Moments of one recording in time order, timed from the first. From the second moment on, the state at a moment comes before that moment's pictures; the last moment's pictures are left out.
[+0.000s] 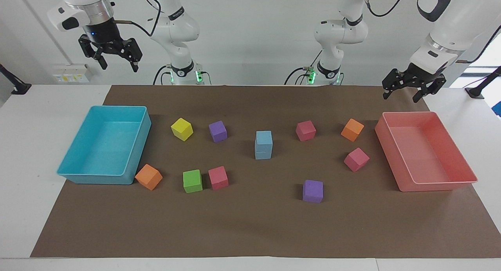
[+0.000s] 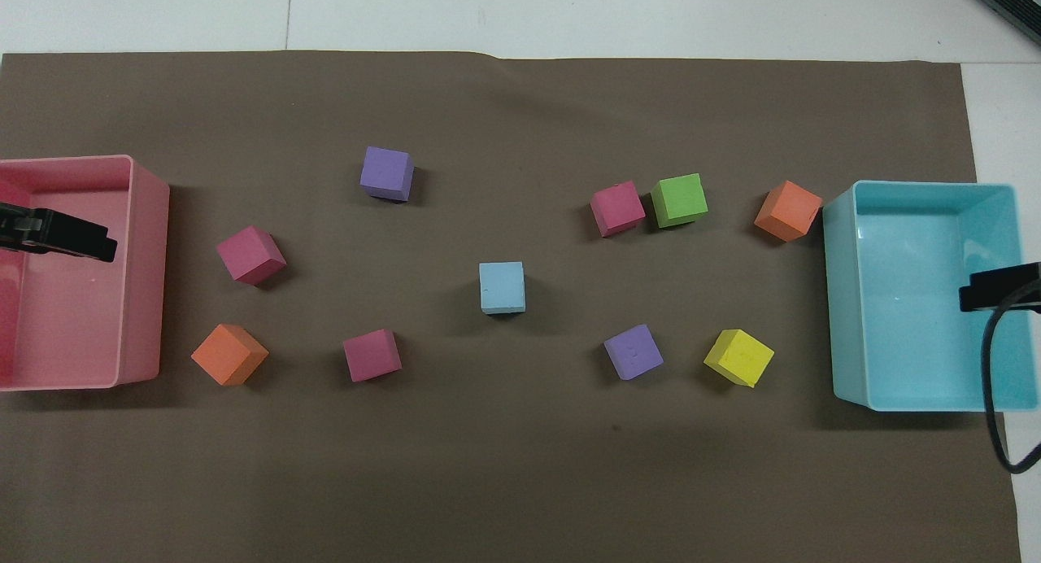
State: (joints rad) left arm -0.08 0.01 0.05 -1.55 -0.03 1.54 0.16; right arm -0.03 -0.14 0.00 -1.58 -0.05 1.44 0.04
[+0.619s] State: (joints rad) left arm -0.08 0.01 0.05 -1.55 -0.03 1.54 0.16; right arm -0.03 -0.14 0.00 -1.59 -0.02 1.44 0.05
